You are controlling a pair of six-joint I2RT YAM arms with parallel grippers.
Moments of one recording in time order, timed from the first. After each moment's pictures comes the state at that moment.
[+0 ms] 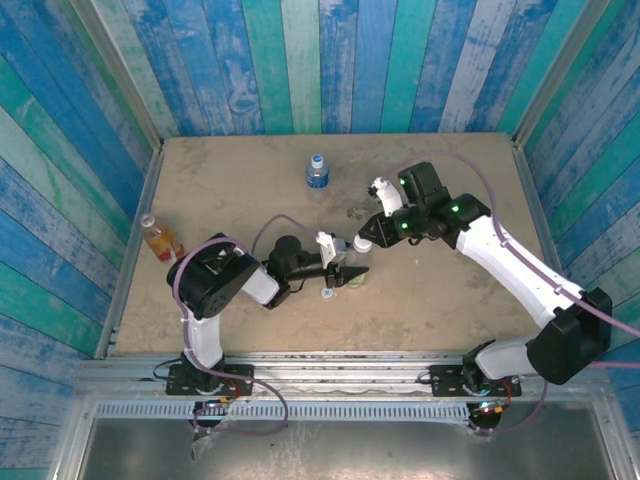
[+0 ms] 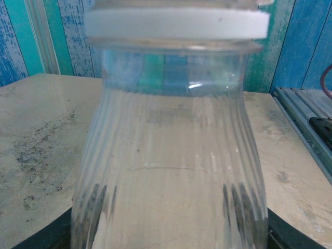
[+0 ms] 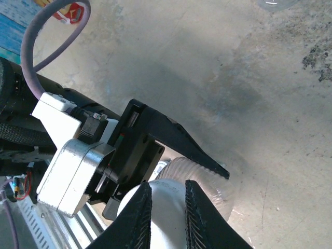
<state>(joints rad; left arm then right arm) -0.70 1.89 0.54 1.30 0.67 0.03 0.55 1.37 1.22 -0.75 -0.43 0.15</state>
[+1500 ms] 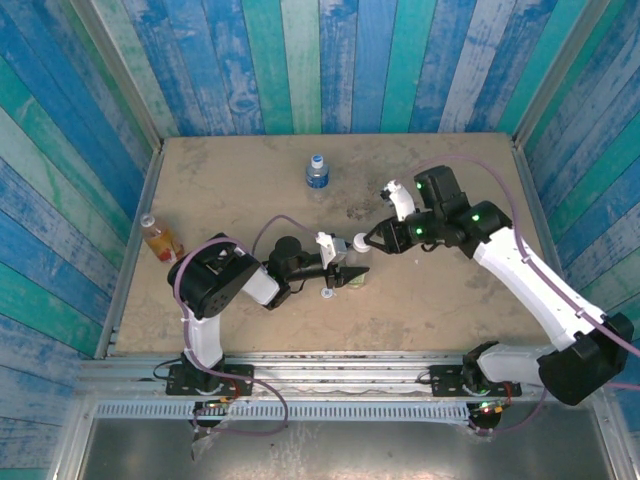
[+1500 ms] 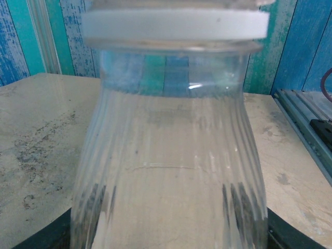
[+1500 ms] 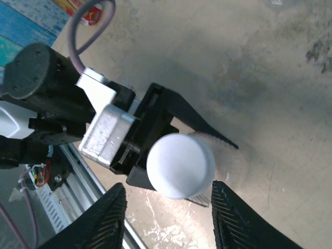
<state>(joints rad) -0.70 1.90 0.53 1.31 0.67 0.03 0.53 1.26 1.21 -0.81 -0.47 0.10</state>
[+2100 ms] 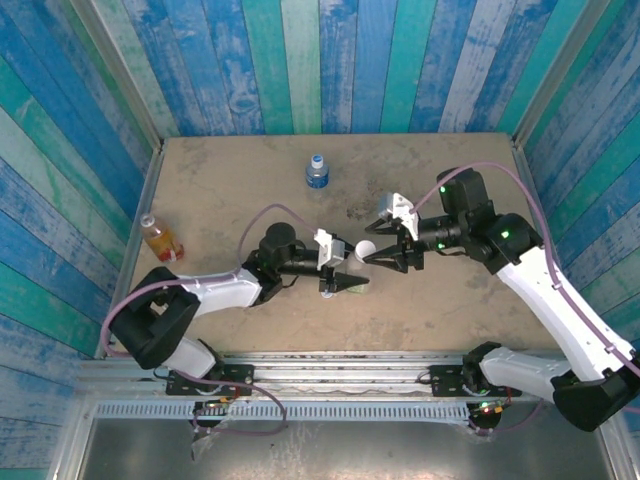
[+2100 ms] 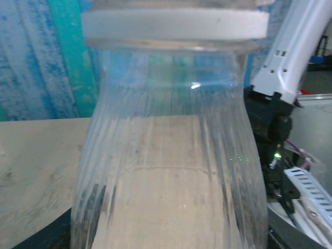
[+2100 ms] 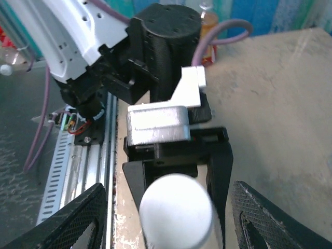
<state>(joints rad) -0.74 1.47 0.59 0.82 0.91 0.11 0.54 1.12 1.23 -0.79 -0.82 -0.49</state>
